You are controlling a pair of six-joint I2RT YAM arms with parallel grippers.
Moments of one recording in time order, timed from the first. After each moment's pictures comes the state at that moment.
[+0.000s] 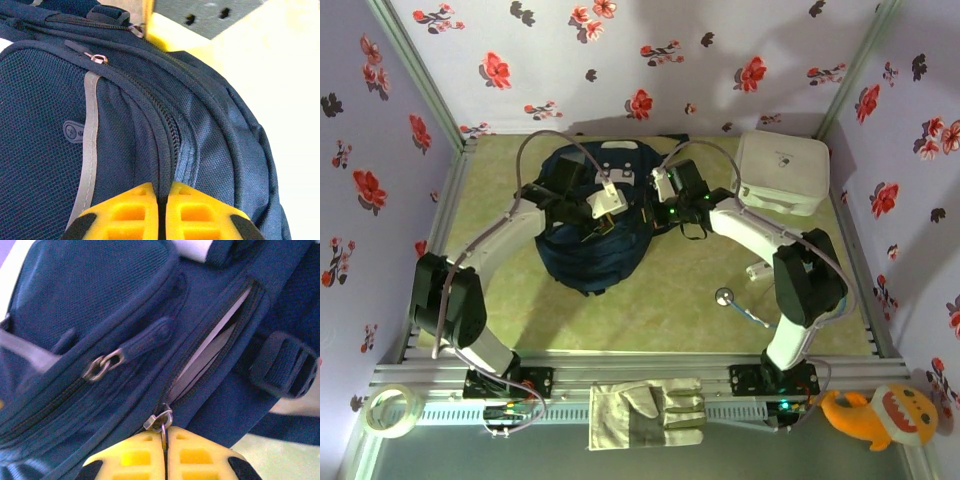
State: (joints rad) left arm -0.48 1.60 1.29 -0.68 0.38 0.68; right arm 0.55 1.77 1.31 -0.38 -0.31 0.22
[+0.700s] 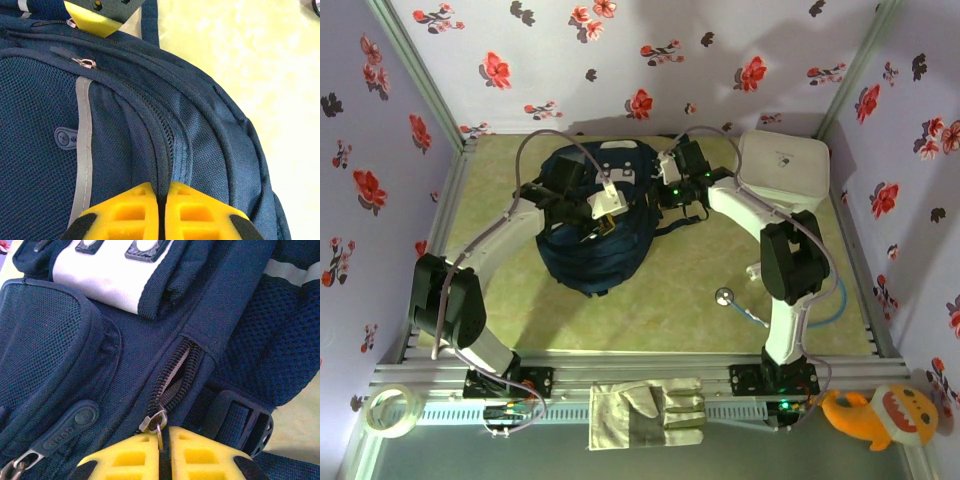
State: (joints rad) left arm -0.49 1.60 1.29 -0.70 0.41 0.72; right arm 0.46 1.93 1.51 -0.47 -0.39 0.24
